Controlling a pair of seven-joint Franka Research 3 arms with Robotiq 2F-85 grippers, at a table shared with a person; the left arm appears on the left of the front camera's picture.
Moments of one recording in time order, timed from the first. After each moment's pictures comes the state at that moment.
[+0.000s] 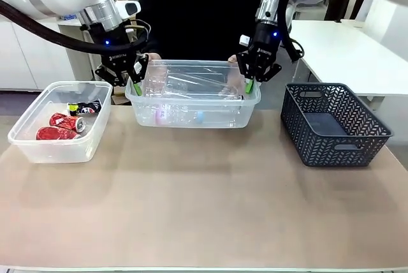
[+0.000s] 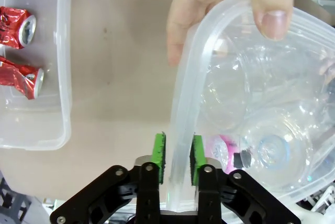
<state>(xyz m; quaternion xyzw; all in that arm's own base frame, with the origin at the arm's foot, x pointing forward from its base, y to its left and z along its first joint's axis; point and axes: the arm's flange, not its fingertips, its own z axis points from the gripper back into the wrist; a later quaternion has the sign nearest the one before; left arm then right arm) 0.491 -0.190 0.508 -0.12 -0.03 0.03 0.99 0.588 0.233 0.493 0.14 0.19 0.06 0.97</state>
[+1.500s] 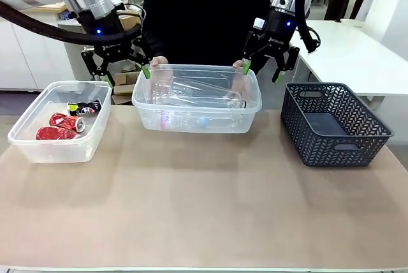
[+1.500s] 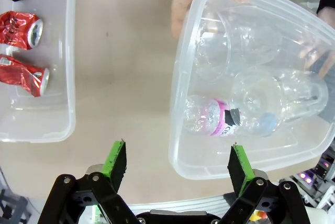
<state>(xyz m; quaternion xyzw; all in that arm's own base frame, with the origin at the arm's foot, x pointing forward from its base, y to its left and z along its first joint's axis) 0.468 -0.184 0.536 -0.13 -0.07 0.02 0.99 0.573 0.212 0.519 0.14 0.11 0.02 0.98</state>
